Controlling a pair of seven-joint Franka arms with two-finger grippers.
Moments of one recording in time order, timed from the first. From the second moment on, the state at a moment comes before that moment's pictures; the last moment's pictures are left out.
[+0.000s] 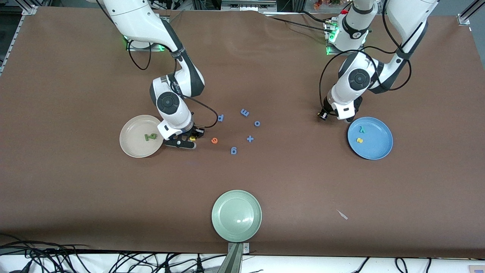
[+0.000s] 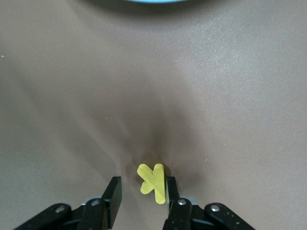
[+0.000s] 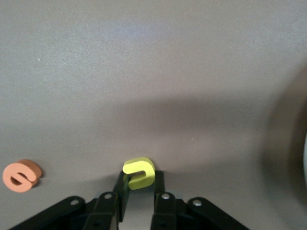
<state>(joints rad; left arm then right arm) 0.32 0.32 -0.60 -2.51 0.21 2.66 -1.54 0.70 0.59 -0.19 -1.94 0.18 2.51 0.53</state>
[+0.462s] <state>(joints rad) 0.32 0.32 -0.60 -2.51 0.23 2.66 -1.54 0.69 0.59 -0.25 -1.90 0.18 2.44 0.41</state>
